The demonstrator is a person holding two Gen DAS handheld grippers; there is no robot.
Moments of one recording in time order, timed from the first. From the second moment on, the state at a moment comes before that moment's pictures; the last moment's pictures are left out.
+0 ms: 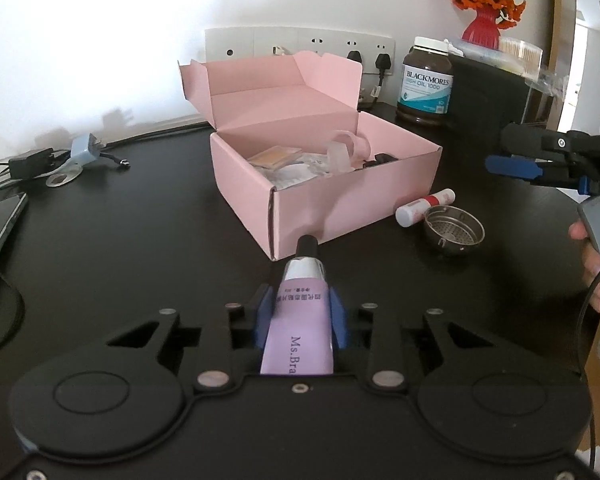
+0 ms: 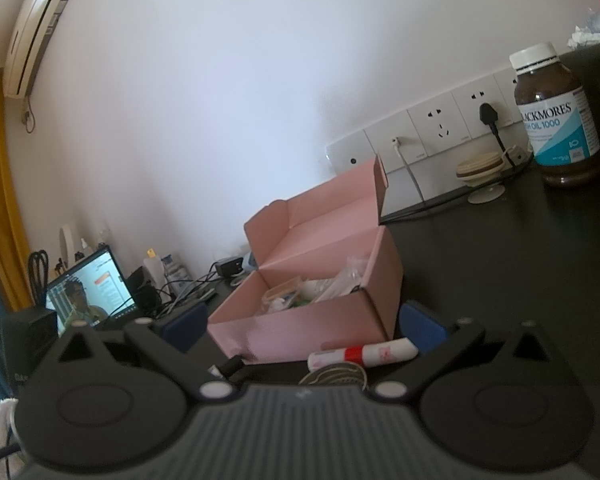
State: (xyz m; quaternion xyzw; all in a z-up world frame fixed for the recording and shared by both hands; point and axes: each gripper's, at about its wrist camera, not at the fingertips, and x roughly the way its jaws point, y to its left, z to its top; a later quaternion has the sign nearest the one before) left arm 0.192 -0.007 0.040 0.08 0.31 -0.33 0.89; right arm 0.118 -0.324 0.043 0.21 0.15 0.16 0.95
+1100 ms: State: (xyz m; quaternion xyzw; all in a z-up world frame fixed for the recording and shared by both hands) left arm 0.191 0.004 0.092 0.02 0.24 -0.32 0.92; right arm 0.119 -0.326 0.043 0.22 0.16 0.16 0.95
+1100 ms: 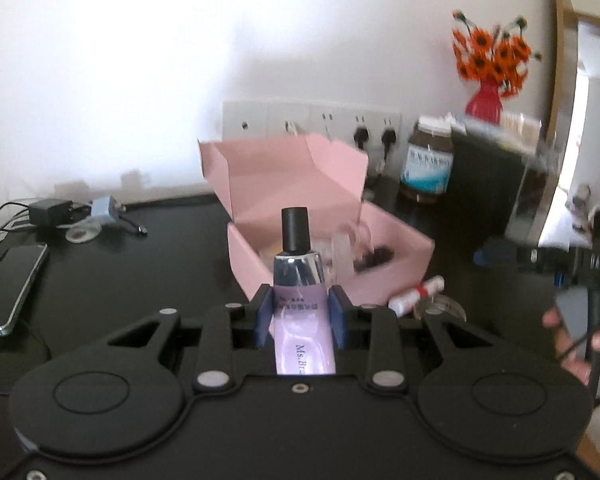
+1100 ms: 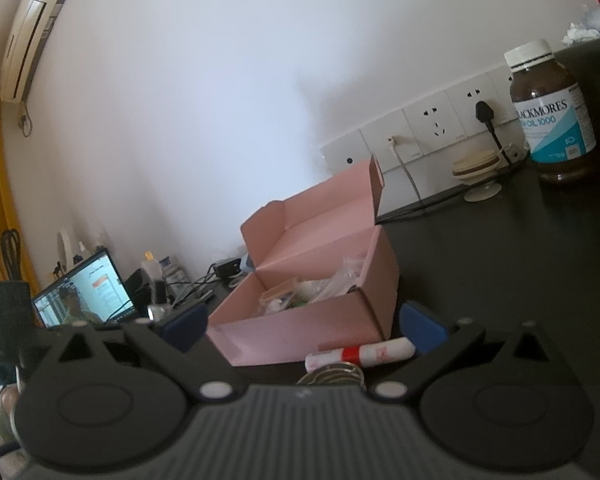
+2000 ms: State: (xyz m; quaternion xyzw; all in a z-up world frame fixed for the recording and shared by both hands) left arm 0.225 -0.074 0.143 0.12 0.15 -0.33 0.93; right arm 0.120 -0.327 0.043 0.22 0.16 0.17 0.95
